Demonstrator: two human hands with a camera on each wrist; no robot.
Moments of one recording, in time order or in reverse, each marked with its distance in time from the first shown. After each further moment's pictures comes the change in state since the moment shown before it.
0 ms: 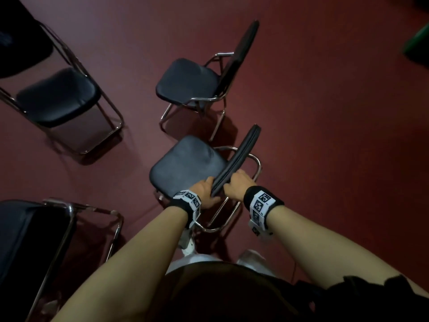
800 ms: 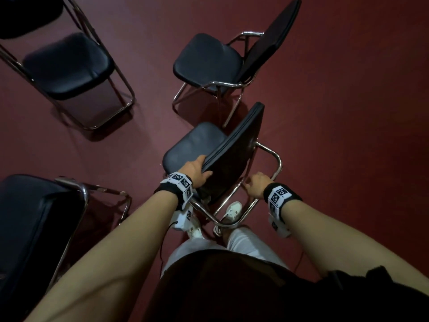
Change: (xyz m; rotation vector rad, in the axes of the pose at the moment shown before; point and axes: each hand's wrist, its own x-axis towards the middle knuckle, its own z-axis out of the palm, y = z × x) left_hand 0.021 -0.064 -0.049 -0.108 0.036 -0.132; right_hand 0.067 0.042 0.044 -0.162 -0.171 0.118
